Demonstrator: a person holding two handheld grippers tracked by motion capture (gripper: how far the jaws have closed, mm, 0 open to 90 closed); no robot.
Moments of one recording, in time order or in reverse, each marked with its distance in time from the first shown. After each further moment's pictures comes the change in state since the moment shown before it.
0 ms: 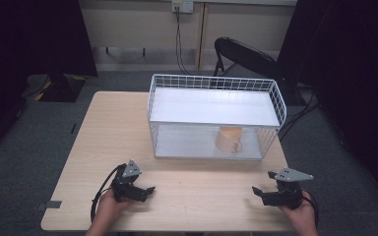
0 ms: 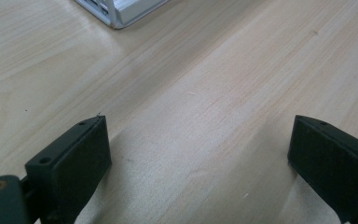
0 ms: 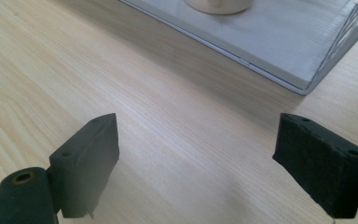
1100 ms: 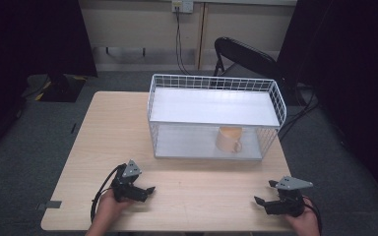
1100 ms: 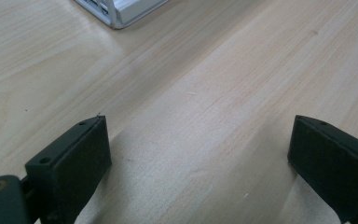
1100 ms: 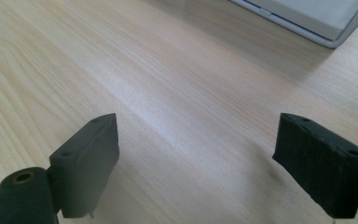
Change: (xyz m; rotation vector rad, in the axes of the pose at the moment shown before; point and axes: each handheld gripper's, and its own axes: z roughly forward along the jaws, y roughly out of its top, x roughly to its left) left arm 0.000 0.000 0.000 0.000 0.000 0.000; right arm -0.001 -0.028 0.003 0.059 0.046 -0.025
